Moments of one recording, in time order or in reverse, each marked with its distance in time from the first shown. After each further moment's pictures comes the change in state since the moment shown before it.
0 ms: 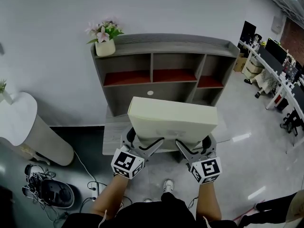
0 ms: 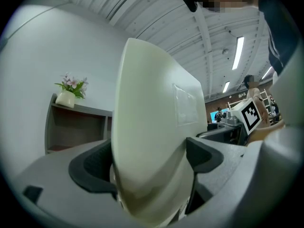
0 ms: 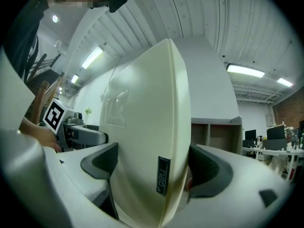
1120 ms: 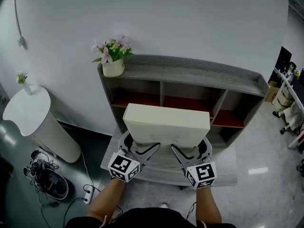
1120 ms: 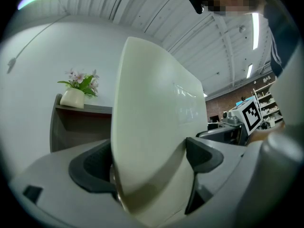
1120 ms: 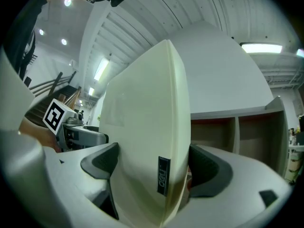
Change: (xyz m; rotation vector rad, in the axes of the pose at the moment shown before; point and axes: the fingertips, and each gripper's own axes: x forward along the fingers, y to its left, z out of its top) left arm 0.113 0.103 -0.006 0.035 0.039 0.286; right arm 0.165 -0.092 -0.013 0.037 -0.073 0.273
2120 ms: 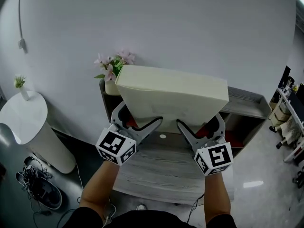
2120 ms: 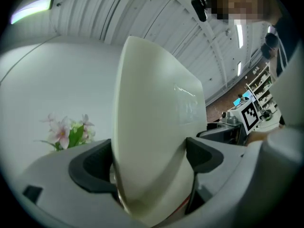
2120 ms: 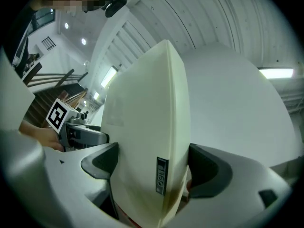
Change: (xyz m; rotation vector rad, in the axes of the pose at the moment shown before) left arm 0.064 0.089 0.166 0.159 -0.220 -0.008; right arm 0.097 -0.050 0.166 -0.184 -0.221 0.004
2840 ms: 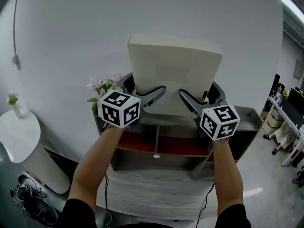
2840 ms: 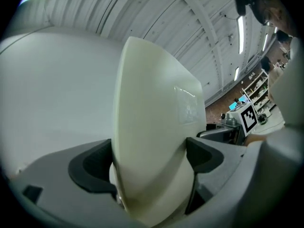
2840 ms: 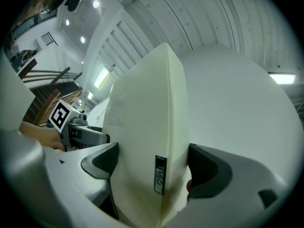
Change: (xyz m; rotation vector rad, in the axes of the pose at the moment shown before) left arm 0.132 0.074 0.071 -0.023 -0.009 -0.081; right arm 0.096 -0.109 0.064 -0.006 -0.005 -0.054
